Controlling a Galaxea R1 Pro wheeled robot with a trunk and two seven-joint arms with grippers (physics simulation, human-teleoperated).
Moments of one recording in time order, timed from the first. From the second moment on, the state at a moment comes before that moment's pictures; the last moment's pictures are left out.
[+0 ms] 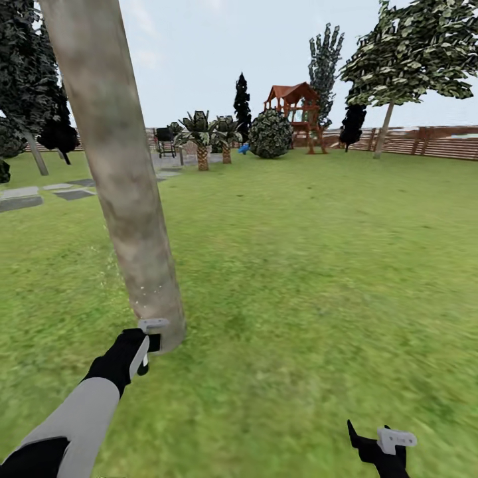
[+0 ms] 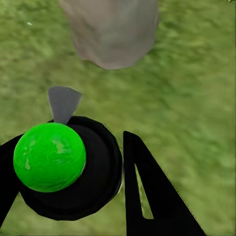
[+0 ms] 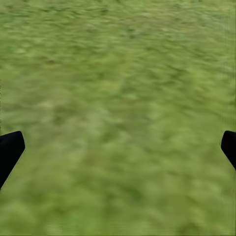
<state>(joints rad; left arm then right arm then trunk) -0.80 0.01 0.15 -0.58 -0.07 0.58 0.16 -0.36 -0.13 -0.49 -0.25 0.25 -0.62 0.17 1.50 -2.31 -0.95</state>
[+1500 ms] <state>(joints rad) -0.77 -0.04 0.10 -0.71 -0.06 0.68 0.16 -0.36 -0.13 -0.49 -0.25 0.25 -0.62 0.17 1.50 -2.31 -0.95</state>
